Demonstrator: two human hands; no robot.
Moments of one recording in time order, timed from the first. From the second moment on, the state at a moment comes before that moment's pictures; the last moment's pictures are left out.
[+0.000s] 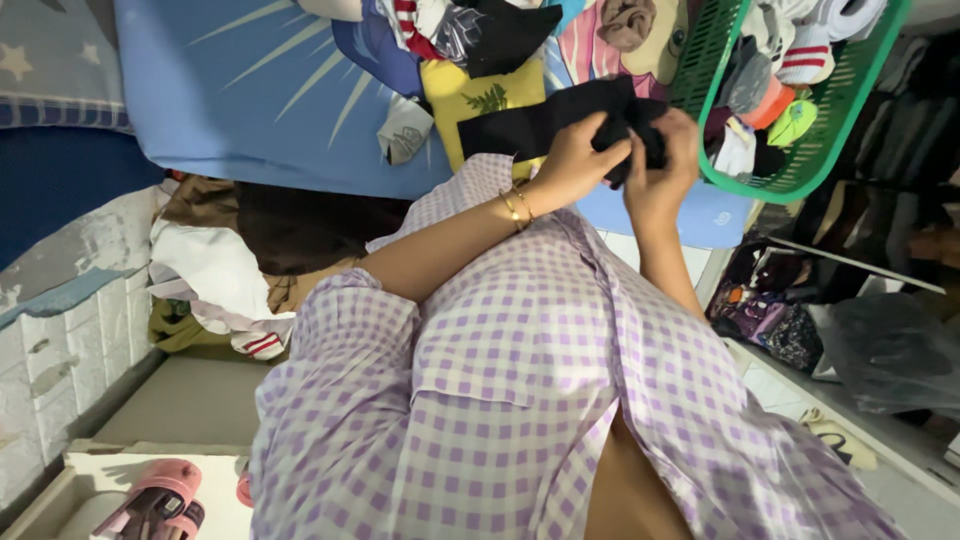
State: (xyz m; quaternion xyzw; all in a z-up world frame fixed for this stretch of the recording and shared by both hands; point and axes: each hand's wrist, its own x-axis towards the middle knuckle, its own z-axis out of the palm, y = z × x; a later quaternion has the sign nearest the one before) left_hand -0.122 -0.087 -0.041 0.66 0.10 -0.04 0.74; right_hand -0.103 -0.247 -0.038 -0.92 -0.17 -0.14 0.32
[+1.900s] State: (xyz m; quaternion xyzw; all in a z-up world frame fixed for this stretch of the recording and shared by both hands) left_hand -0.134 -0.046 -0.055 0.55 -0.09 -0.23 0.80; right_hand -0.089 -0.268 -0.111 -0.34 0.31 0.25 0.85
